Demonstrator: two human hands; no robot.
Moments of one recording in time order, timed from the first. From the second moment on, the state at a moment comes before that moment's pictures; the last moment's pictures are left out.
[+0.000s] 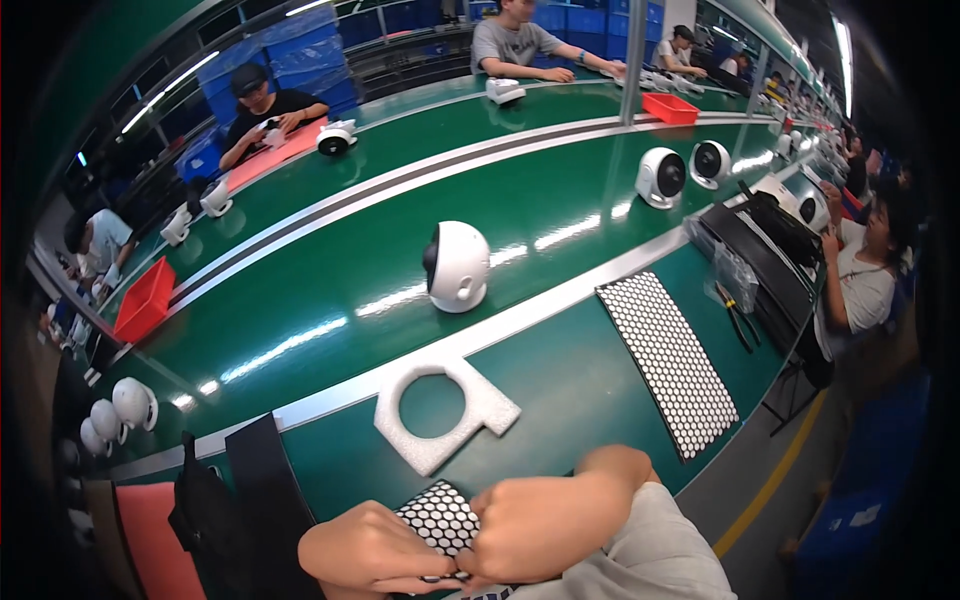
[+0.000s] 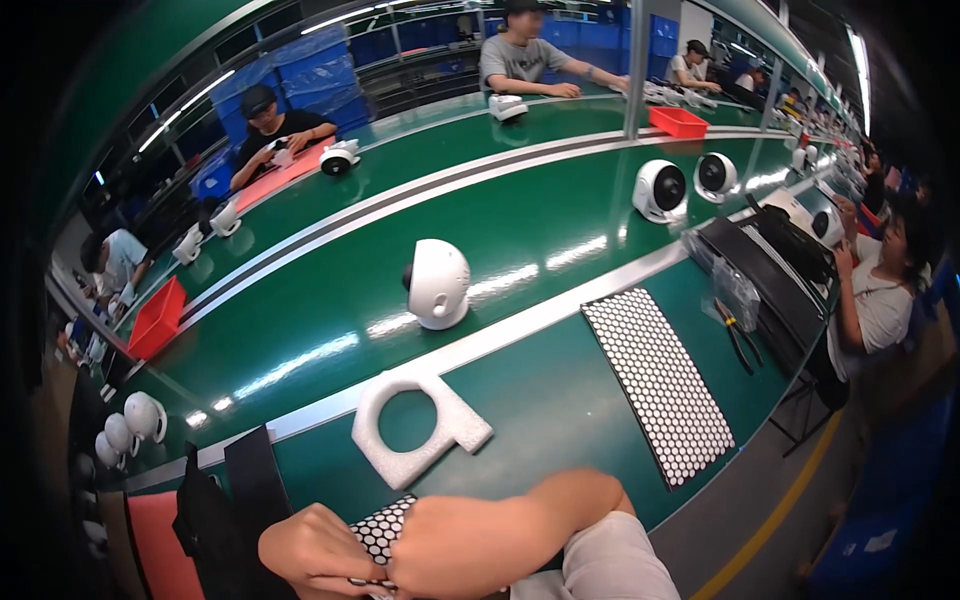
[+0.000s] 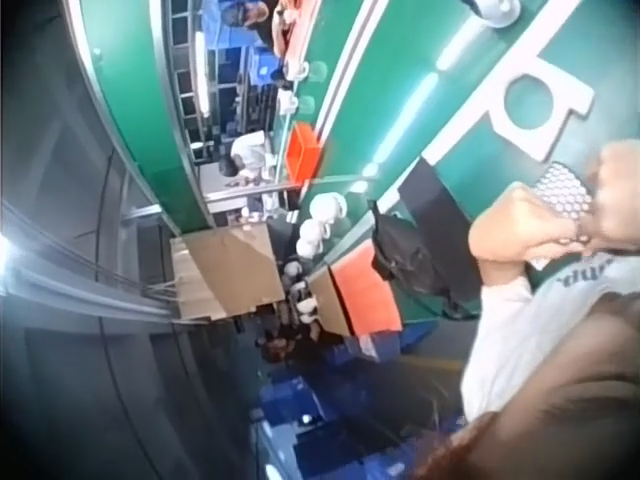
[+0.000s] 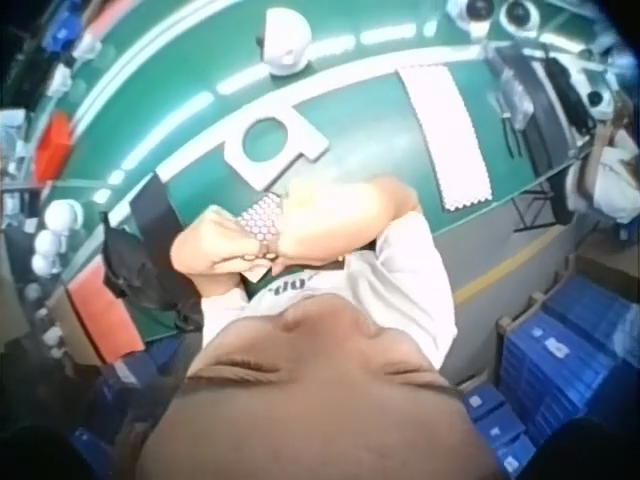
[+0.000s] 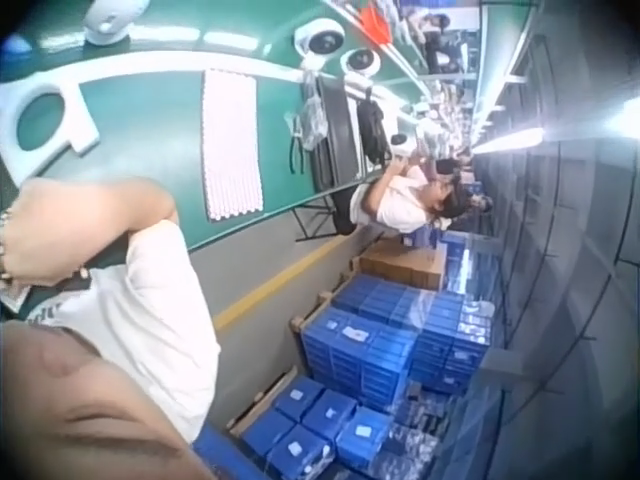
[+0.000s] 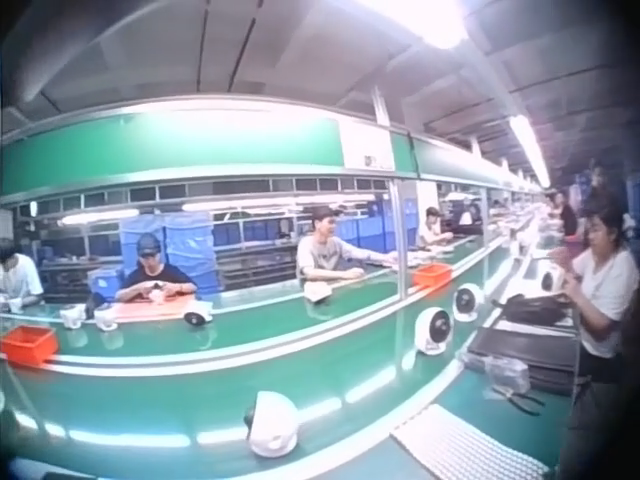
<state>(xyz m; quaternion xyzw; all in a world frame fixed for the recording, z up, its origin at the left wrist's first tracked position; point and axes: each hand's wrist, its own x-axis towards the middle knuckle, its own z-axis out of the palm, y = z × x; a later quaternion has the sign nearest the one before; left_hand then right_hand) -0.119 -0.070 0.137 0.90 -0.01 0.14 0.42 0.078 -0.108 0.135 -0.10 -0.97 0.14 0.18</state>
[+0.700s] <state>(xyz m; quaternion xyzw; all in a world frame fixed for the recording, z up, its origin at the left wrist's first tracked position) -0.128 -0.076 0.139 0.91 -0.04 0.15 0.39 0.074 -0.119 0.145 -0.10 -0.98 0.07 0.14</state>
